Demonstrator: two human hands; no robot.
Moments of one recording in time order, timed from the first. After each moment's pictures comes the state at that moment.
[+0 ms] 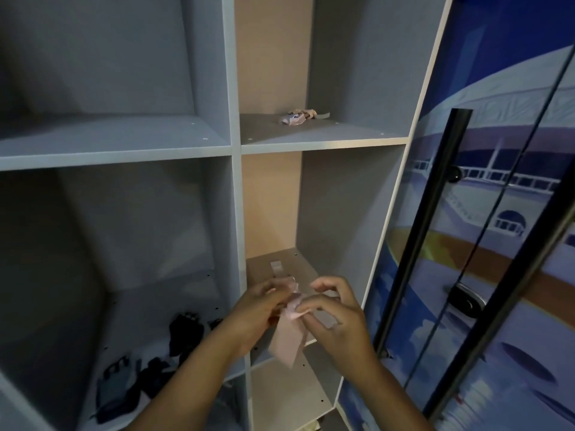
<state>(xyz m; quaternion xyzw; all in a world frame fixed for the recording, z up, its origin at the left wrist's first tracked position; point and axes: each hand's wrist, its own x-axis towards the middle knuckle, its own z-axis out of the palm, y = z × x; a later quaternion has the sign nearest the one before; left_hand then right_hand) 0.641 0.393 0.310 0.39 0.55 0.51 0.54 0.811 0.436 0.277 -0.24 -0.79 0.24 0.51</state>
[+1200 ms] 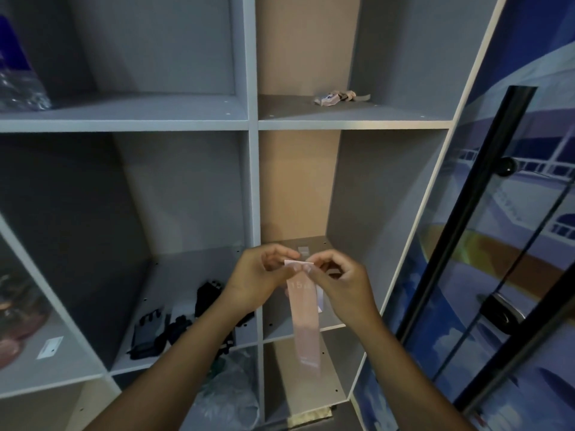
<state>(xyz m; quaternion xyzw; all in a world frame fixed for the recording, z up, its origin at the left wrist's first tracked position) 0.658 0.393 0.317 0.51 0.60 0.57 0.24 0.813 0.486 0.289 -0.21 -0.74 0.46 0.46</state>
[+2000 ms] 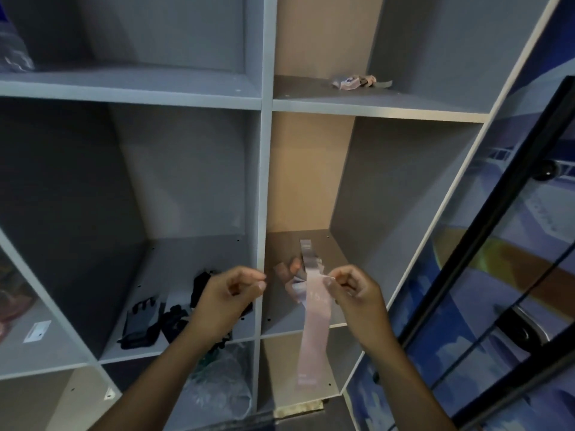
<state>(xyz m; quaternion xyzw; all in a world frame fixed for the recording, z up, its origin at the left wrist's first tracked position) 0.607 0.372 0.245 0.43 0.65 0.58 0.23 0.815 0.512 0.240 -0.29 -0.70 0.49 0.42</state>
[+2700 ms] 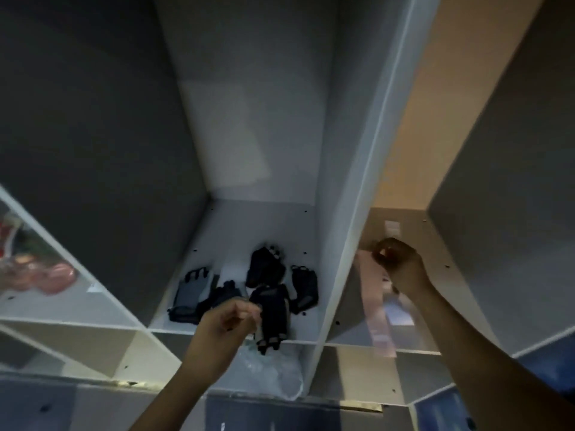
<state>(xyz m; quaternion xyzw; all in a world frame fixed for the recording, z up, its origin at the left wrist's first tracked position) 0.500 0.355 0.089 0.24 0.72 0.60 0.26 0.640 0.718 0.070 -0.34 -0.84 0.32 0.26</state>
